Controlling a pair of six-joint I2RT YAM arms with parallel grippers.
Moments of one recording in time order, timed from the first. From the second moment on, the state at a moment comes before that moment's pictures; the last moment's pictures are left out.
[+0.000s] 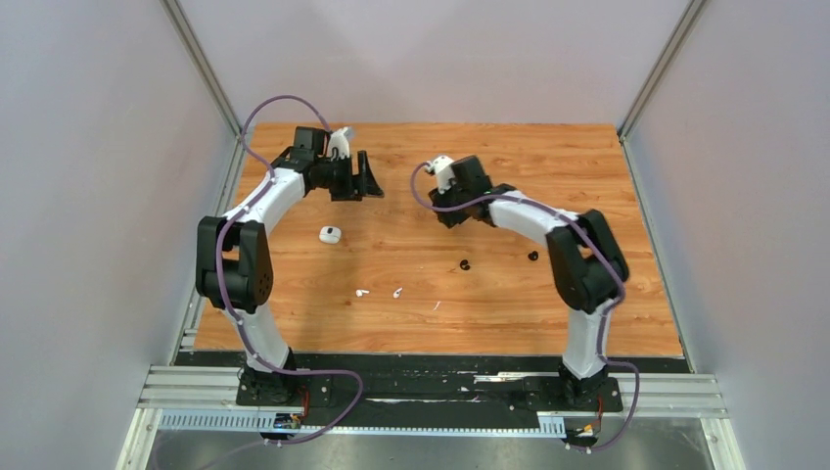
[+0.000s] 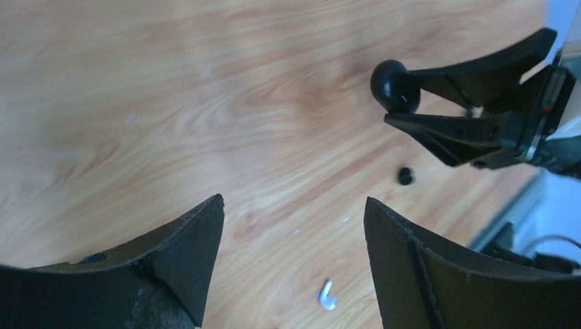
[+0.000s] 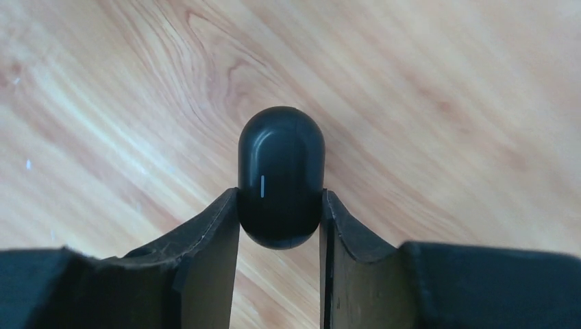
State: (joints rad) left arm -0.16 1.81 1.41 -0.49 0.50 -0.26; right arm 0.55 2.01 1.41 -0.24 -0.07 -0.12
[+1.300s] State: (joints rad) left arm -0.33 1.94 1.74 -0.01 1.03 -0.16; right arm 0.45 1.60 1.14 0.48 -0.50 -0.78
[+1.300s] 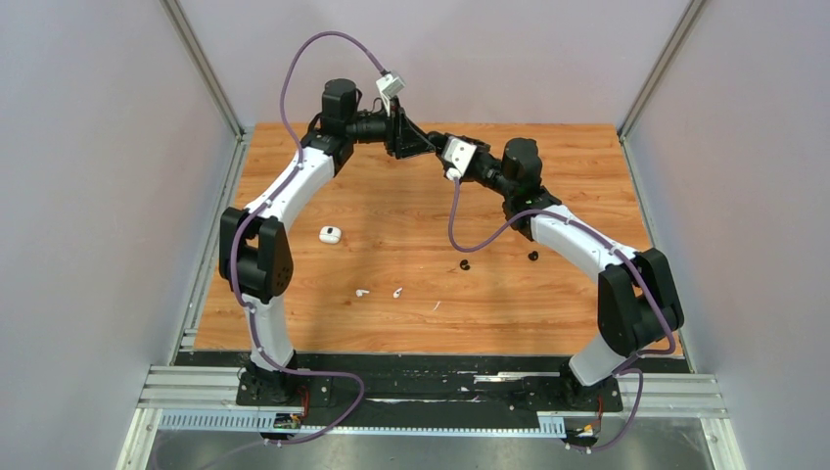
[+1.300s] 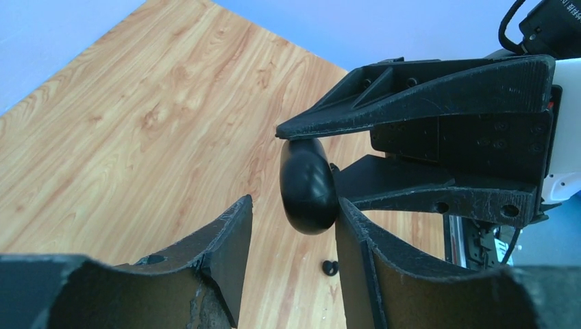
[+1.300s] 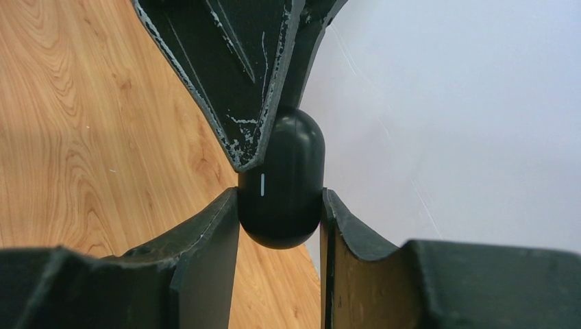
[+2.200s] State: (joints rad) left arm -0.34 2.03 1.81 0.05 1.12 -0.23; right arm 0.45 1.61 1.14 0.47 -0.47 -0.78
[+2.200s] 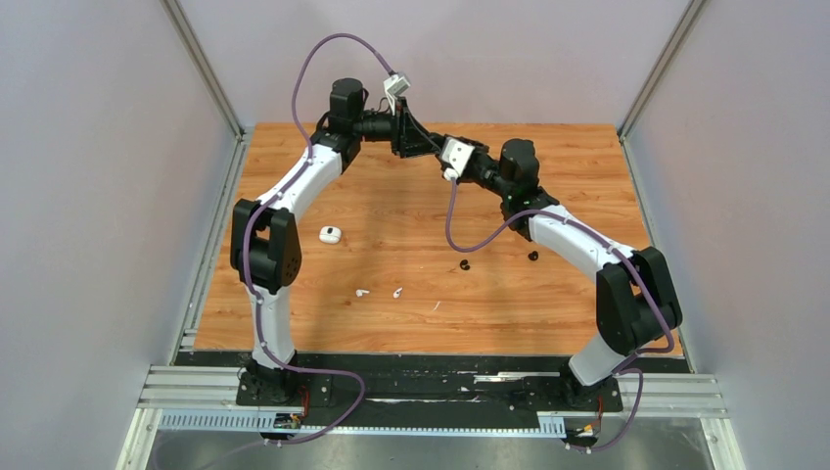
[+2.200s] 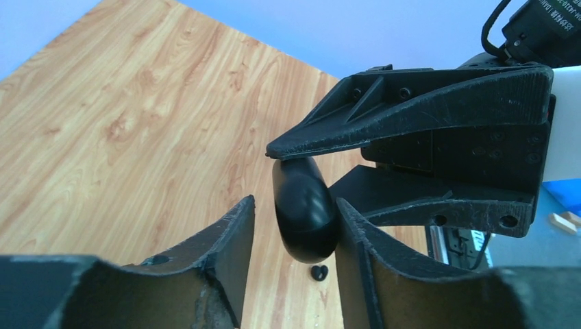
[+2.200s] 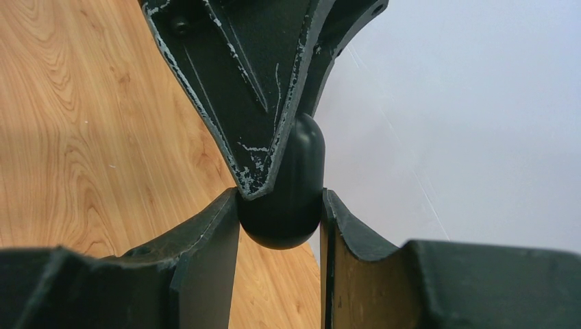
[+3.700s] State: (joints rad) left arm -0.36 1.80 1.67 -0.38 1.17 0.77; right arm 0.31 1.85 1.77 -0.43 -1.15 -0.49
